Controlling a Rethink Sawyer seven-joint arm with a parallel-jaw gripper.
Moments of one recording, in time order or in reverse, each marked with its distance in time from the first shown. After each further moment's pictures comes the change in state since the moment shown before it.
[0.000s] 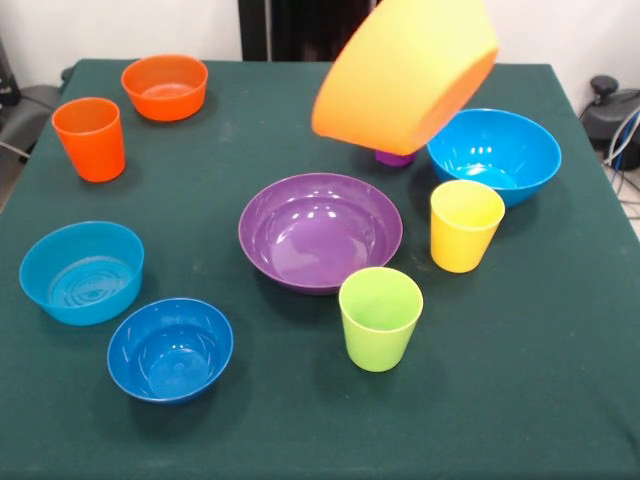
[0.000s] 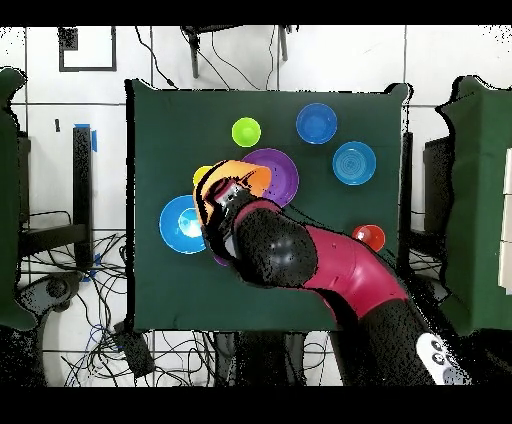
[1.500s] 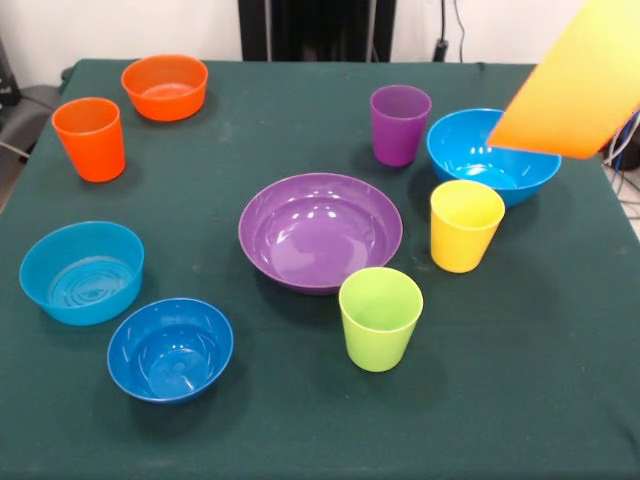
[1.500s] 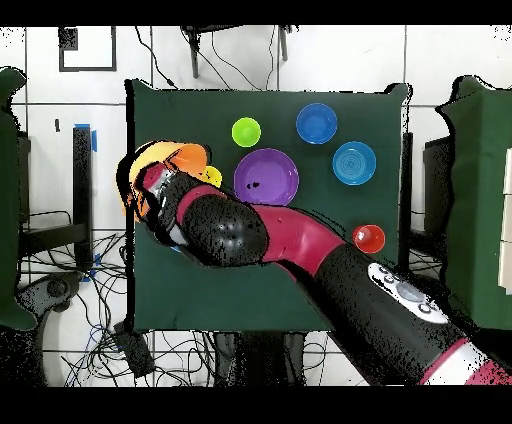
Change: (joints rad) arm -0.059 0.252 0.353 -0.004 0.005 -0.199 0.000
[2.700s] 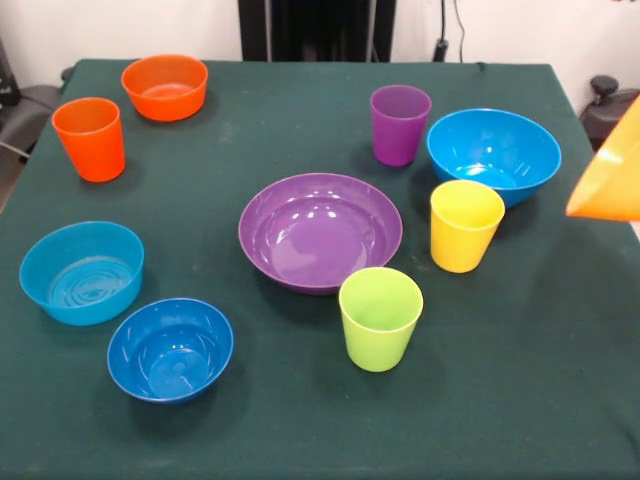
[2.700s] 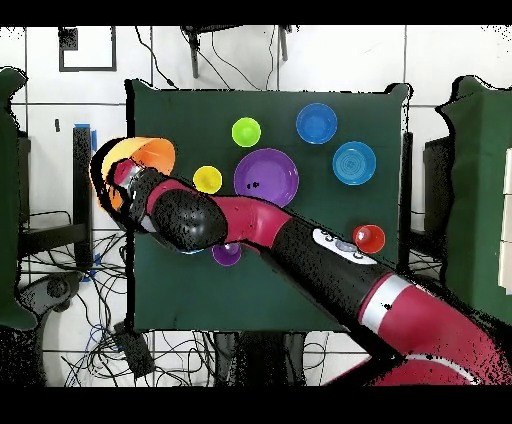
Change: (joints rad) arm 0.147 0.298 -0.086 -0.144 -0.205 -0.138 0.000
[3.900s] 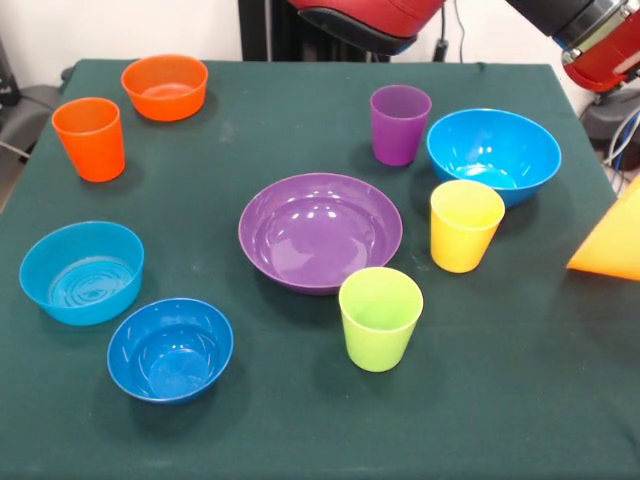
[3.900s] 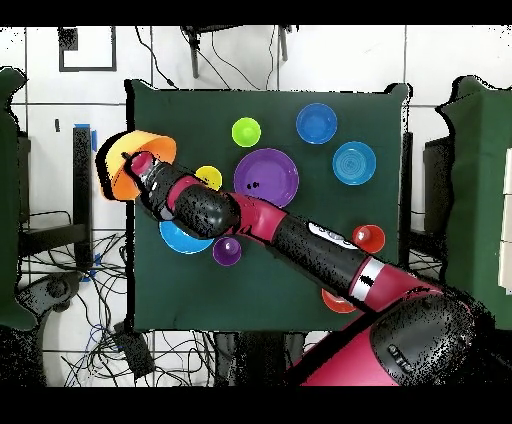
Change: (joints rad) arm -0.079 0.373 0.055 -0.115 -0.183 -0.058 0.000
